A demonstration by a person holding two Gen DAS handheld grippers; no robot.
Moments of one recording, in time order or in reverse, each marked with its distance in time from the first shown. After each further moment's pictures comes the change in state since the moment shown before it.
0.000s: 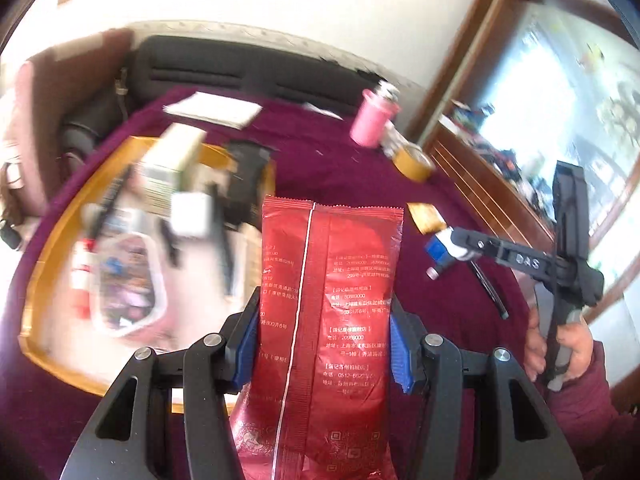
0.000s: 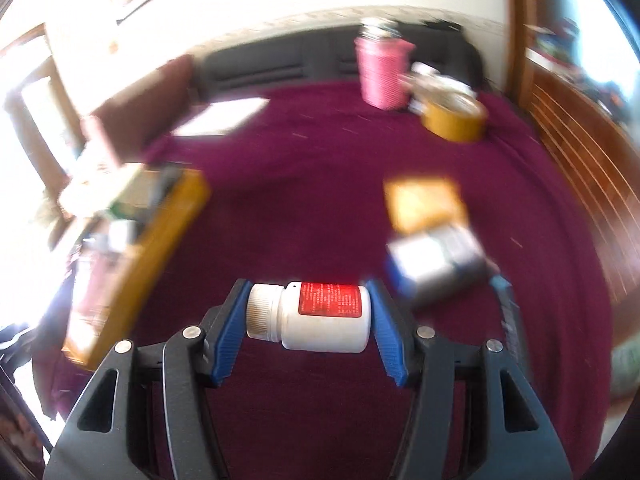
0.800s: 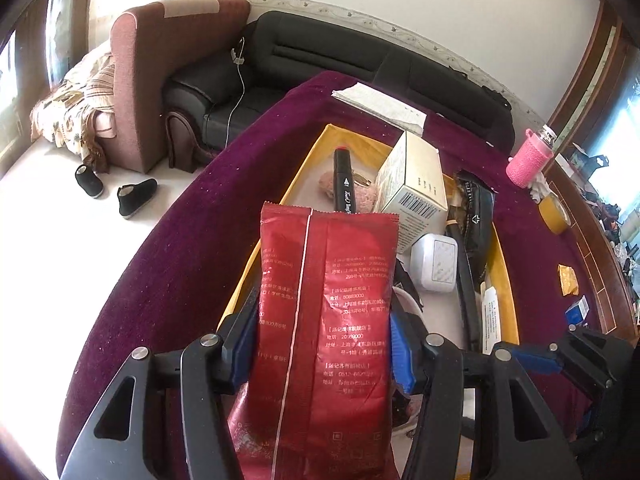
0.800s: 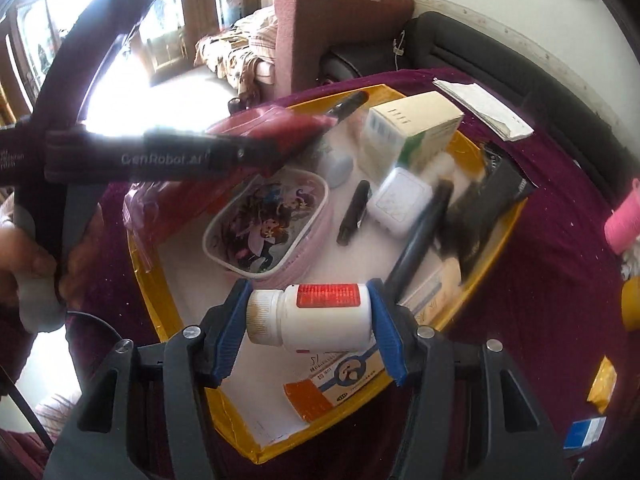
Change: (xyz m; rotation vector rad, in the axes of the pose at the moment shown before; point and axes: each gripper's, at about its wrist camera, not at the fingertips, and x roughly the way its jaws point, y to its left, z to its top) left arm 0.022 0.163 0.019 -0.212 0.036 0.304; right arm 0.105 0.257 -0.028 -0.666 0.197 0.256
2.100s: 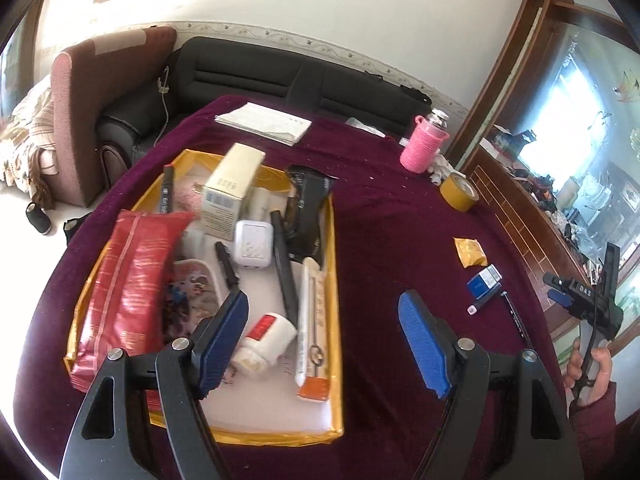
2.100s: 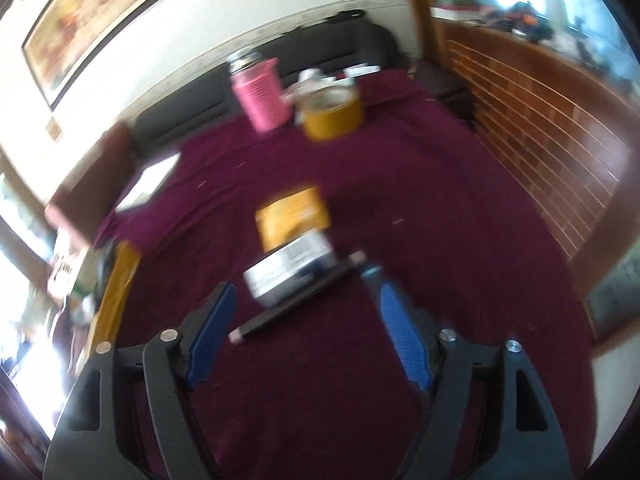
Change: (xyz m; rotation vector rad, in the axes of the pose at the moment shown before) left arm -0.064 -0.129 -0.030 0.134 -0.045 -0.206; right arm -0.214 -0.288 -0.255 1.029 -0.273 -0.363
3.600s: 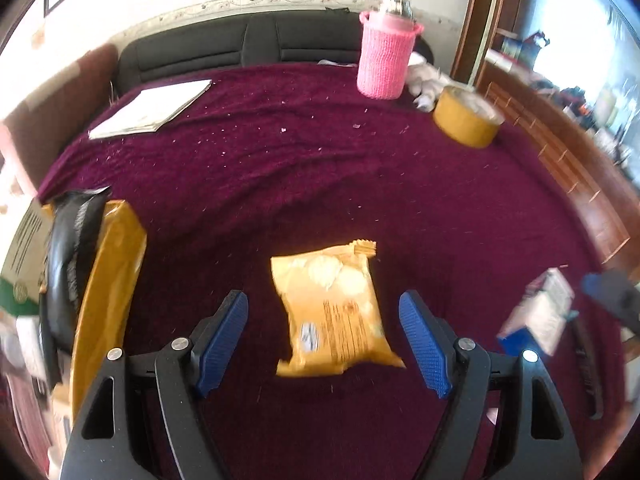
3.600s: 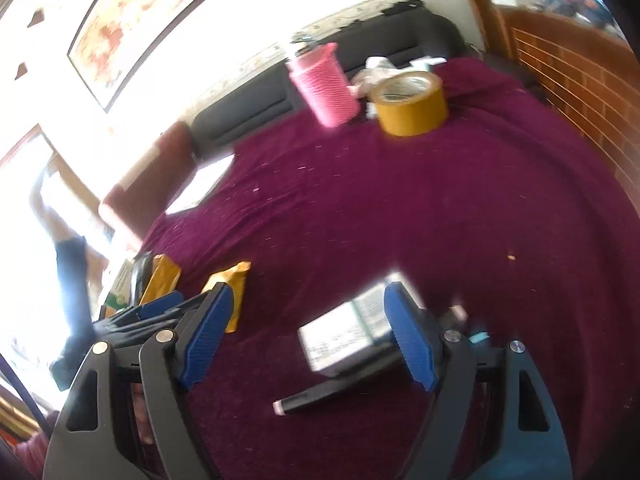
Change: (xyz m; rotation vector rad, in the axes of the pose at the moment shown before) left arm 0.241 -0.165 0.035 0.224 0.167 0.186; right arm 0.036 0.021 0.001 -0.022 -0.003 0.266
